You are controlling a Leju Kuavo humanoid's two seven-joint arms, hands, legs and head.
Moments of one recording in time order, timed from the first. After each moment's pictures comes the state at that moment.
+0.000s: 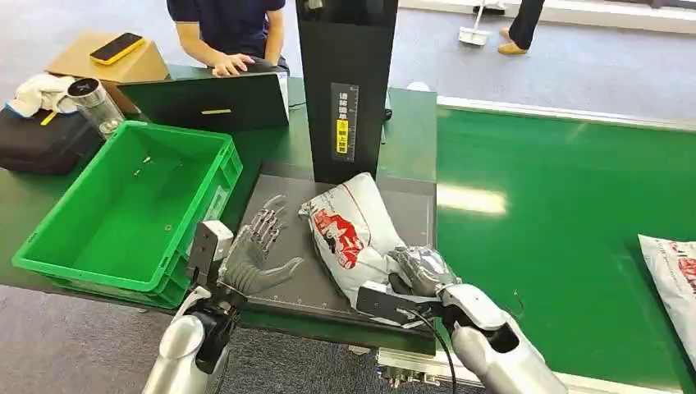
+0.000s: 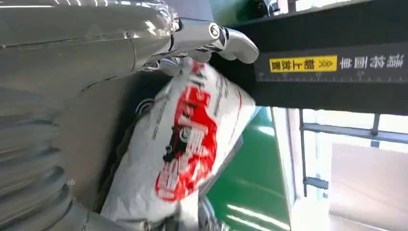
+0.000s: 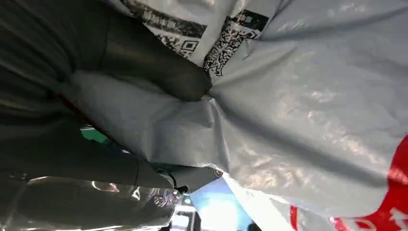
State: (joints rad) left arm -0.08 -0.16 -0.22 -1.12 -0.09 -0.32 -0.48; right arm -0.40 -0.25 0.56 -1.12 0.94 0.21 -0.18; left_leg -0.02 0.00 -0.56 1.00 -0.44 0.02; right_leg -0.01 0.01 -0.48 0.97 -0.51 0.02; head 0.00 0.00
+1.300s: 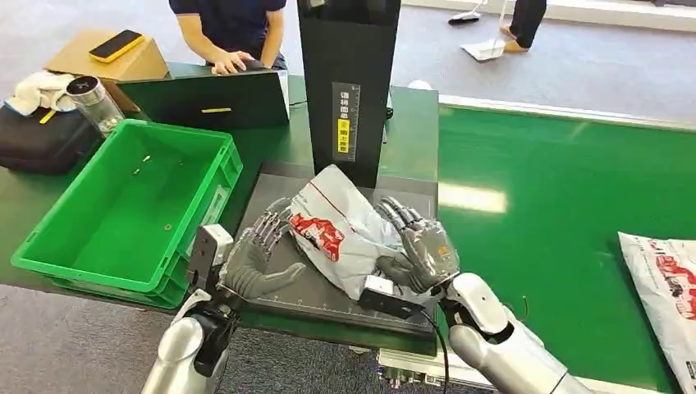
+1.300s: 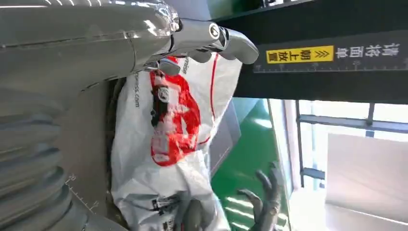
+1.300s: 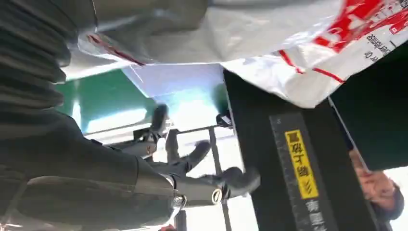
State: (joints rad) left arm -0.08 -0.14 -0.24 -1.13 -0.07 -0.35 -0.50; right arm -0.46 -0.30 0.71 -1.10 0.87 -0.36 -0.36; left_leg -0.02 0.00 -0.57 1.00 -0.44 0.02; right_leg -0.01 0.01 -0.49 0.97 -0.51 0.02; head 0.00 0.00
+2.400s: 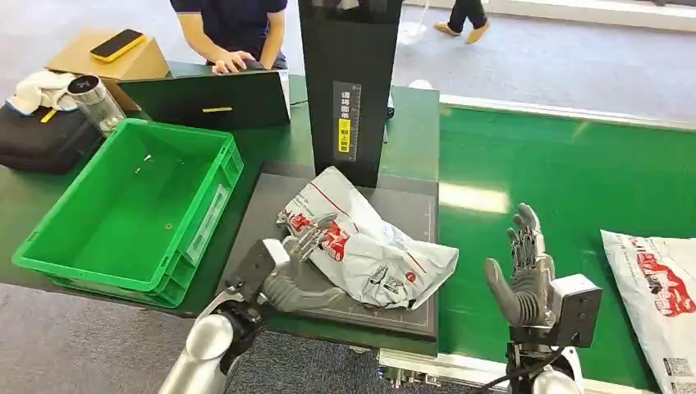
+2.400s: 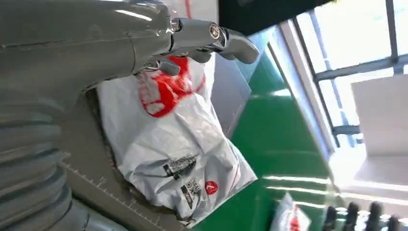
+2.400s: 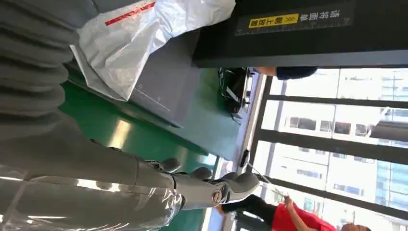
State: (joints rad) left arm -0.16 -0.14 -0.40 -1.04 -0.27 -0.38 -0.53; right arm 0.06 -0.06 -0.04 -1.54 0.13 -0.10 -0.60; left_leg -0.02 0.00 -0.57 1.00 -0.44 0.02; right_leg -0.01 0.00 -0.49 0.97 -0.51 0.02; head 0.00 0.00
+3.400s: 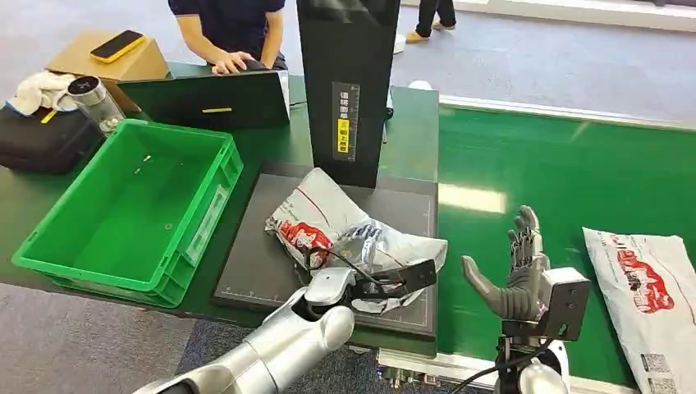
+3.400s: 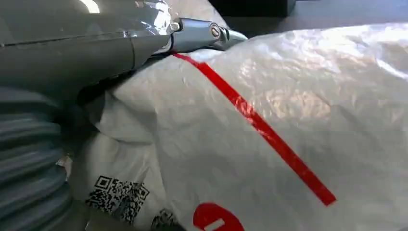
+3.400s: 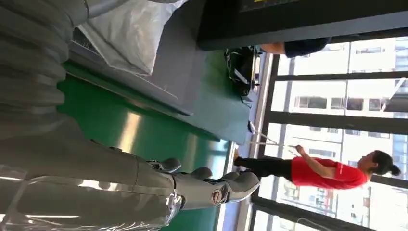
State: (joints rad) left arm -0.57 -0.33 -0.84 -0.37 -0.96 -0.08 0.17; right arm 0.03 0.09 -0.14 -1.48 0.22 -0.07 -0.59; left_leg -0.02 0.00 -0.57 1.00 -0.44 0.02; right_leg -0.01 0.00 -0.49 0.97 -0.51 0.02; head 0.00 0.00
